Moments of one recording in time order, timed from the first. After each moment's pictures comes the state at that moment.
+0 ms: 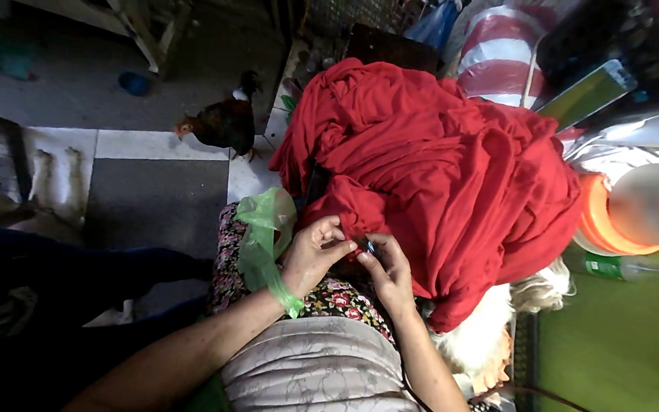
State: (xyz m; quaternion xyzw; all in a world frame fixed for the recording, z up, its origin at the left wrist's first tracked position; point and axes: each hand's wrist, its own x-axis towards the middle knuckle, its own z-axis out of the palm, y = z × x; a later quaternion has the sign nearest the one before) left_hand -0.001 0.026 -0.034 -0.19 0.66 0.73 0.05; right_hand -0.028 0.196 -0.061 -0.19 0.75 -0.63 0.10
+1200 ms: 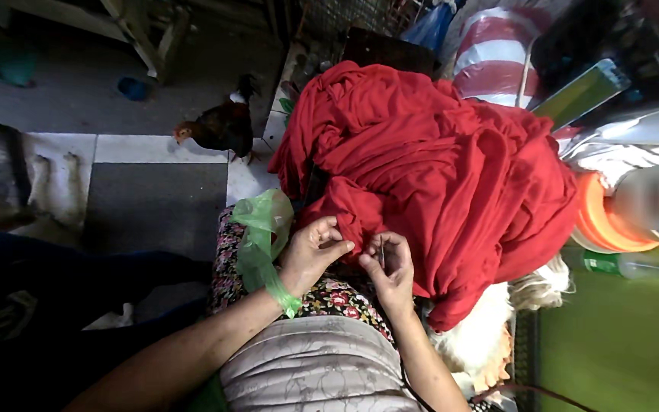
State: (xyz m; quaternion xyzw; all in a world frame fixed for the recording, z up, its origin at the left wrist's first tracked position) left_hand -0.002 0.025 -0.034 -0.19 0.64 0.74 0.06; right_hand -0.023 0.195 -0.068 -0.16 0.72 -0.67 0.04
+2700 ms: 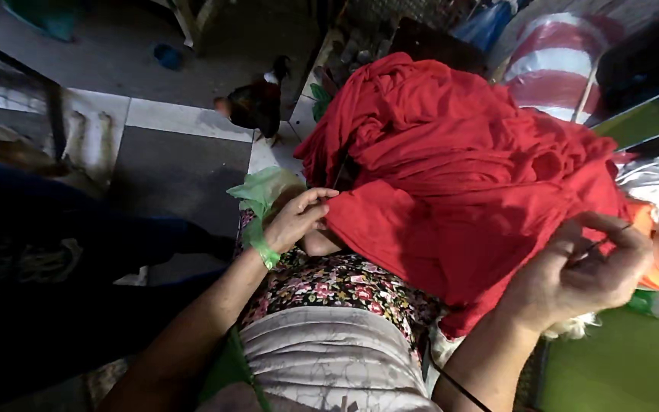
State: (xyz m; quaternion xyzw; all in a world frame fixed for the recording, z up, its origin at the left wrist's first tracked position) left_hand 0.004 -0.058 -0.080 -0.17 0.66 0.72 0.09; right_hand -0.092 0.253 0.019 -0.17 0.87 -0.31 -0.33
